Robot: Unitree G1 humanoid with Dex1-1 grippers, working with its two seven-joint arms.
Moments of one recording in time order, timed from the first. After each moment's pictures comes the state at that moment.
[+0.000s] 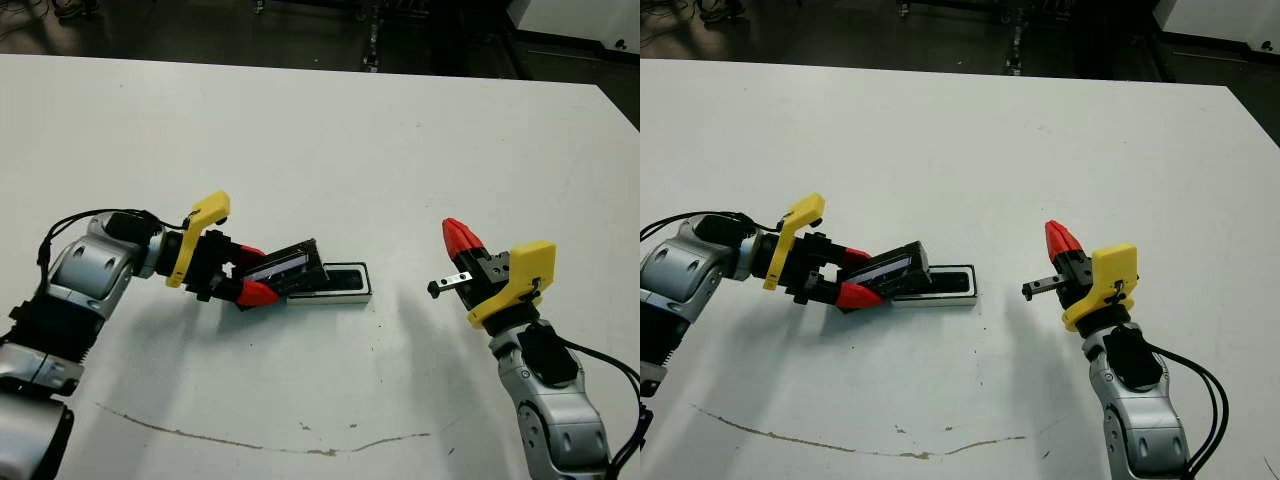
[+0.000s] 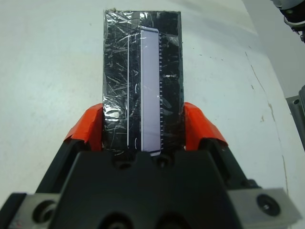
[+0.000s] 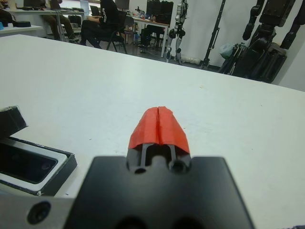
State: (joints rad) left arm -0.58 0.63 -0.28 0.28 -0.27 0.49 -1.36; right arm 0.04 -0.23 -0.01 -0.33 0.16 0.19 0.23
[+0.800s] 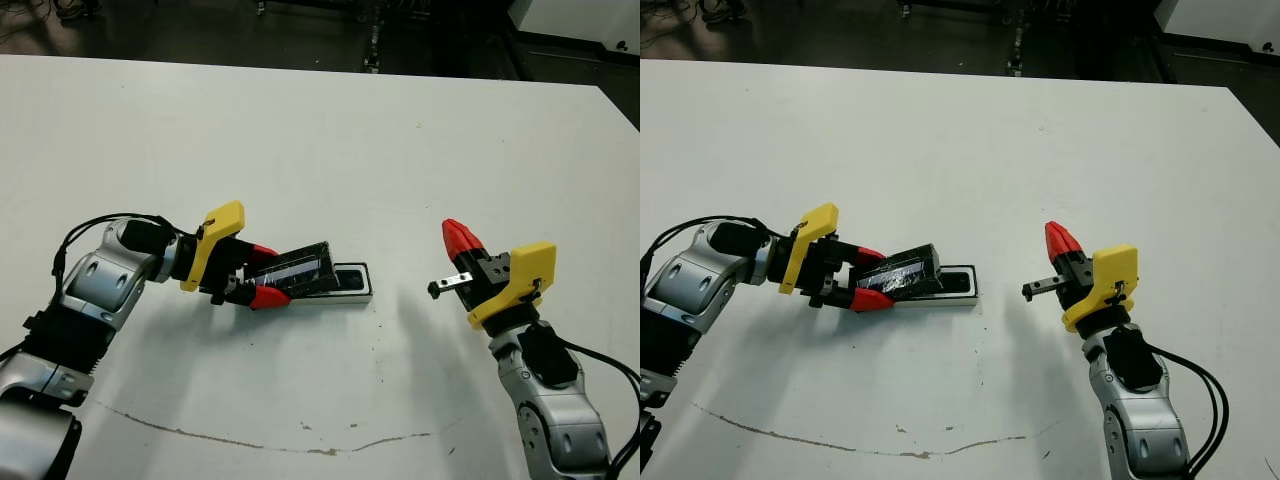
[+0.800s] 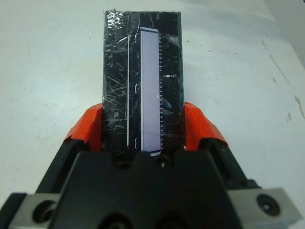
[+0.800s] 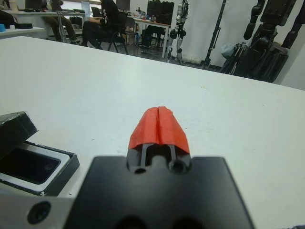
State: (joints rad) left arm -0.55 0.60 -0.32 0.23 -0.21 0.35 -1.29; right arm 0.04 -0.23 -0.01 -0.33 0.17 0.19 0.23
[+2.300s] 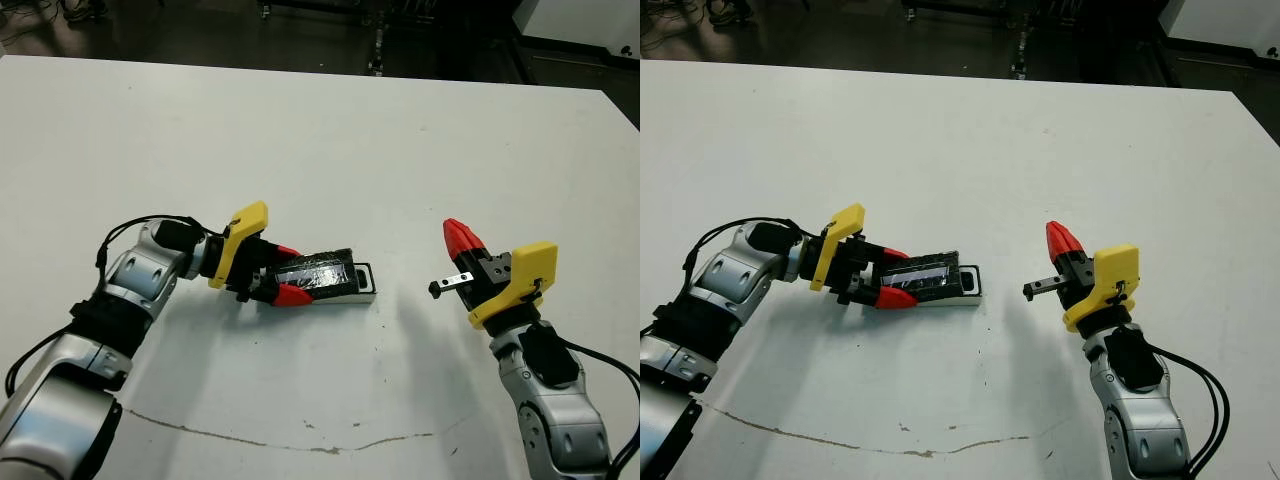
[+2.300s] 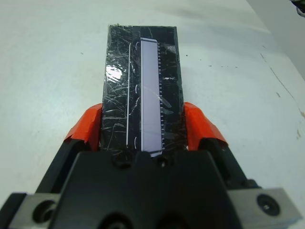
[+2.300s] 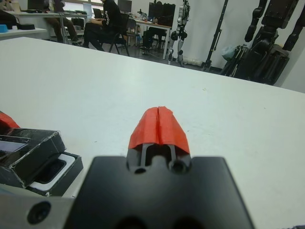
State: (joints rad) left arm -0.64 0.44 -0.34 0.47 -0.18 0.25 -1.32; right arm 0.04 -0.23 -0.01 -0.33 0.17 0.18 0.23
